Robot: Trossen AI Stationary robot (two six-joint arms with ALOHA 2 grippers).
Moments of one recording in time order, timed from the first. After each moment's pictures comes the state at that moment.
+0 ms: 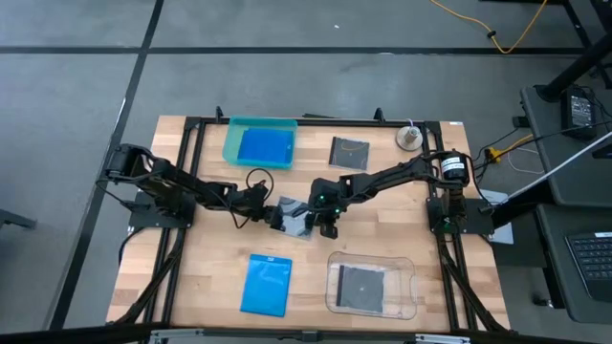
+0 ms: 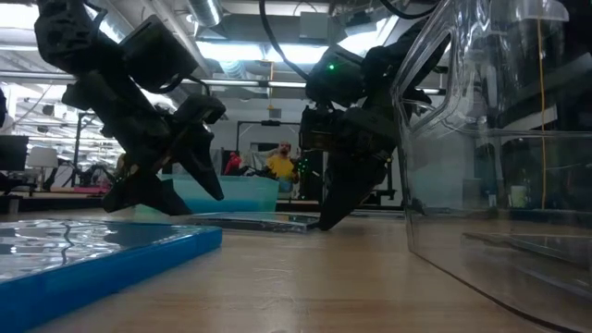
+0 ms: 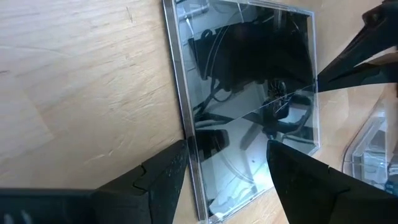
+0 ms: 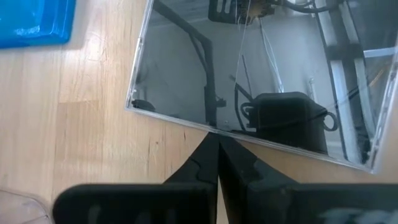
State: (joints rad) left arm -0.05 1.54 0.42 0.26 -0.03 -1.30; right arm -0.04 2.00 1.08 -0.19 -0.31 0.11
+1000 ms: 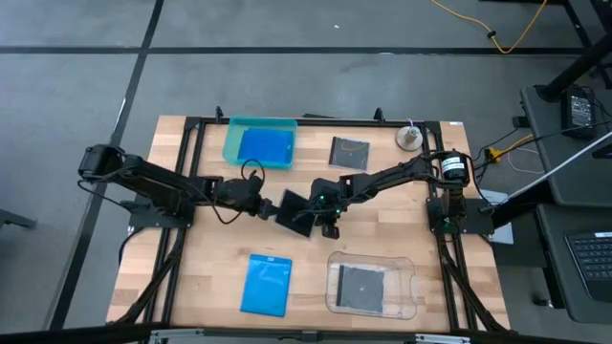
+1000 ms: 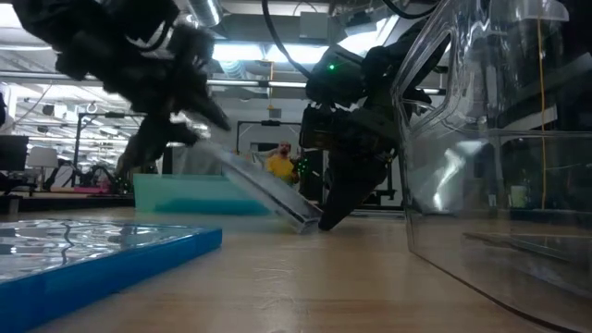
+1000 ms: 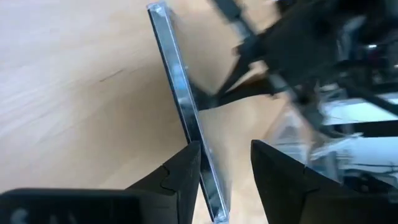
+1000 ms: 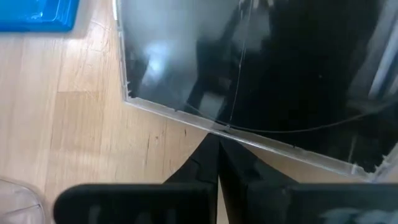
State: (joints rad) left arm -0.05 1.24 0.43 0.27 -0.05 -1.19; right arm -0.05 2.00 1.08 -0.19 -0.31 0.05
